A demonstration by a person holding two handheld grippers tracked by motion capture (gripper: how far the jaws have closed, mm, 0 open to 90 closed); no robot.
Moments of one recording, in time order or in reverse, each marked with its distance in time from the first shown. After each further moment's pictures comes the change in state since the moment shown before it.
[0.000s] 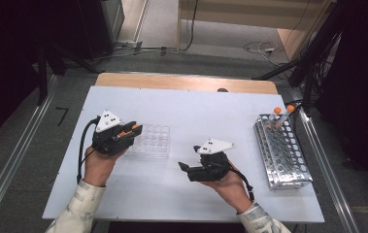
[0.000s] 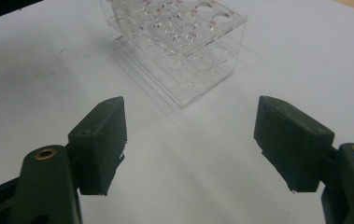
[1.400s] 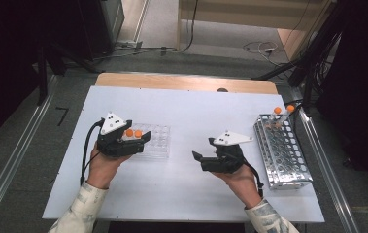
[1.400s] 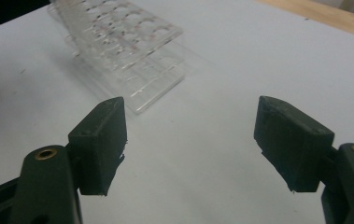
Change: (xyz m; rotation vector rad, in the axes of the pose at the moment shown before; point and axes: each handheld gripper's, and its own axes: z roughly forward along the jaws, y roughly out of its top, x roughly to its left) left arm -0.011 0.001 0.000 -0.045 -0.008 -0.029; right arm -0.033 0.000 -0.023 -0.043 -0.098 0.083
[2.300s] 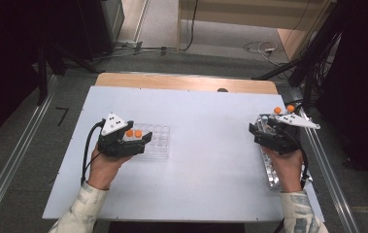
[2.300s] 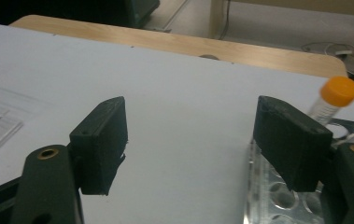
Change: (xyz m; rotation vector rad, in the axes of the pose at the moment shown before) left arm -0.004 0.000 0.000 0.003 -0.009 0.000; right arm -0.118 -0.011 -0.070 -0.110 -0.346 0.225
